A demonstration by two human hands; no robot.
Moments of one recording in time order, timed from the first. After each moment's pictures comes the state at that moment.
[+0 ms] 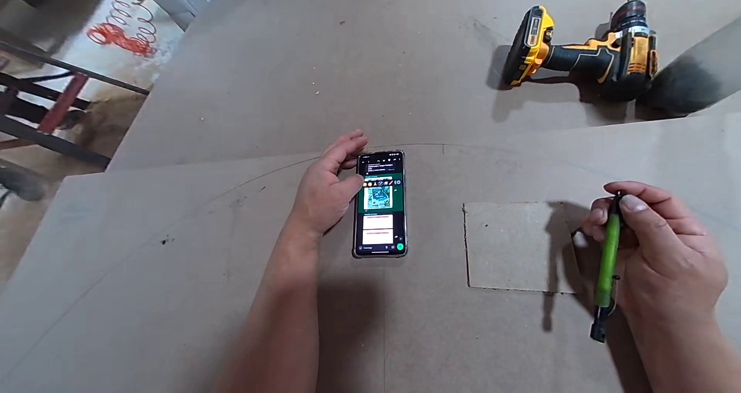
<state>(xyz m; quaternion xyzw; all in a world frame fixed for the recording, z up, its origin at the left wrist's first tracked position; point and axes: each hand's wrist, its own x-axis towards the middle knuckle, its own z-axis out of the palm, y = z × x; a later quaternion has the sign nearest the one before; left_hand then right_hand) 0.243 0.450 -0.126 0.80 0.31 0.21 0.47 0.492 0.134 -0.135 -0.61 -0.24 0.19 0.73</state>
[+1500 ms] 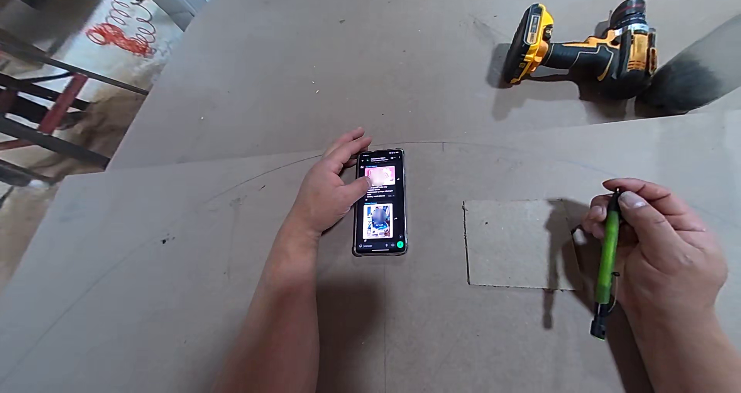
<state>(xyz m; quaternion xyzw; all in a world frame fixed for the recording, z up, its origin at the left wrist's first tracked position) 0.241 0.459 -0.133 0.84 0.26 0.20 0.44 0.492 0.134 -0.135 -0.60 -0.24 0.19 0.74</state>
